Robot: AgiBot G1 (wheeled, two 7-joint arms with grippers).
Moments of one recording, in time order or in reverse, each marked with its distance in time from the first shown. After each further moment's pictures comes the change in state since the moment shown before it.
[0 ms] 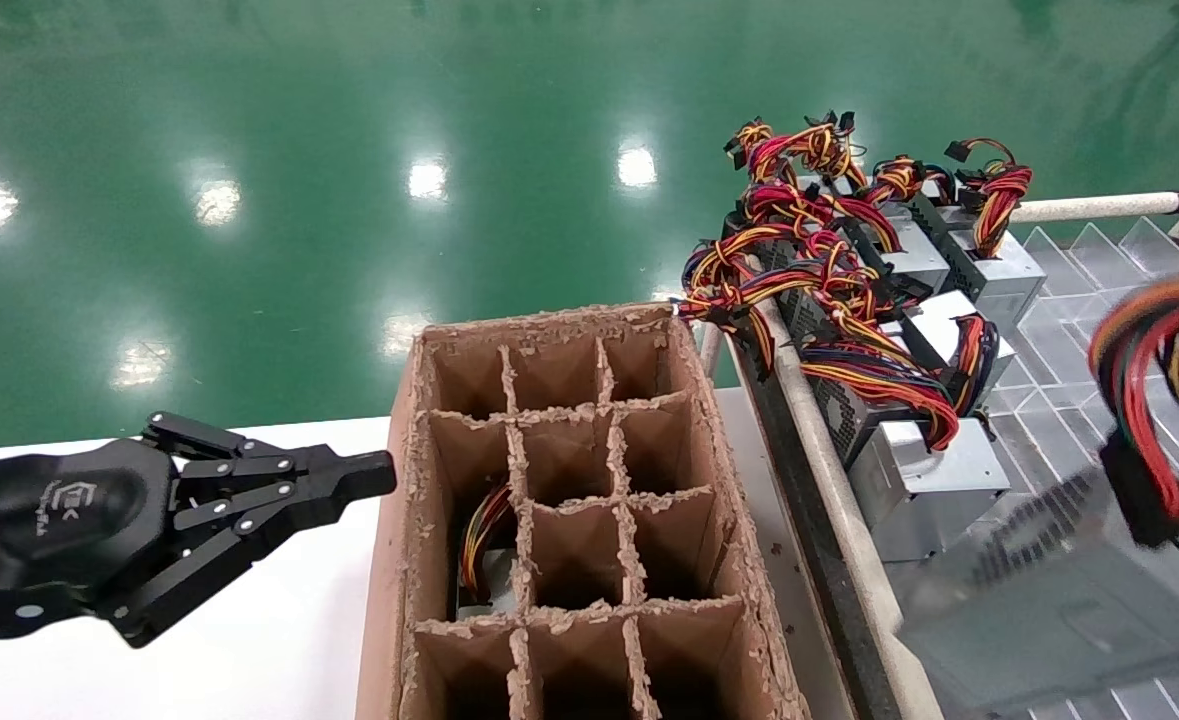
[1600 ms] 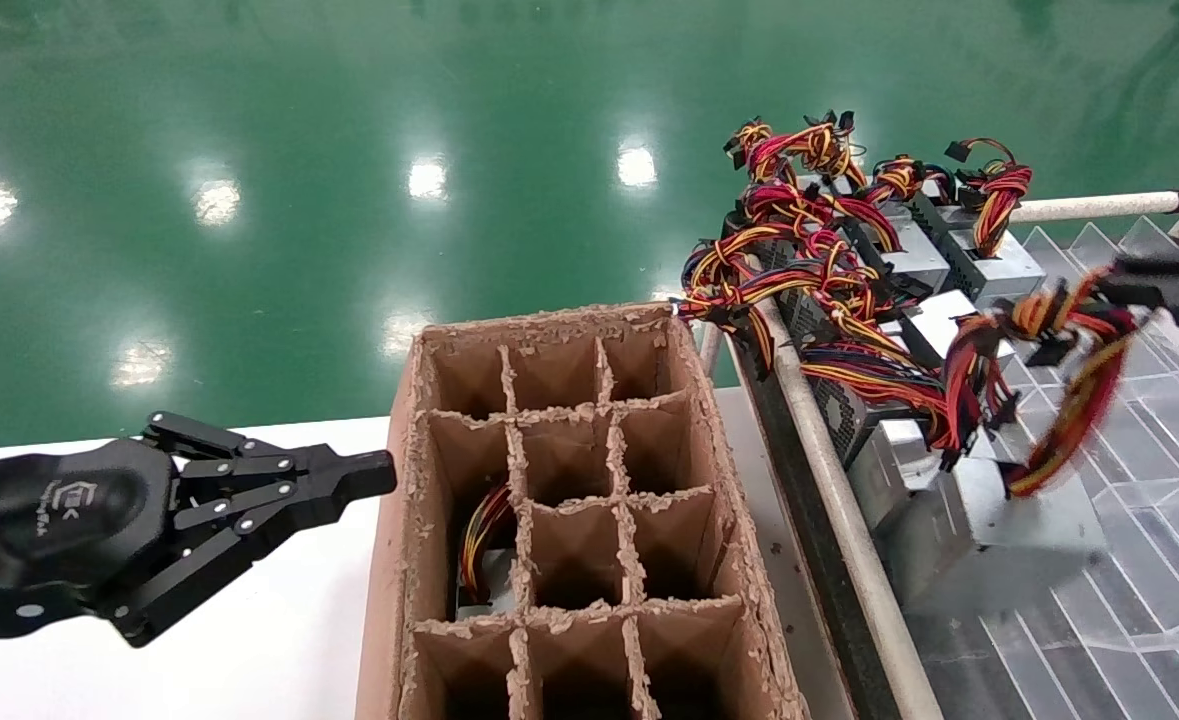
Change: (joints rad) left arm 0.000 0.000 0.000 0.000 0.000 0.000 0.000; right arm -0.442 -0.227 0.082 -0.010 -0.158 0.293 0.075
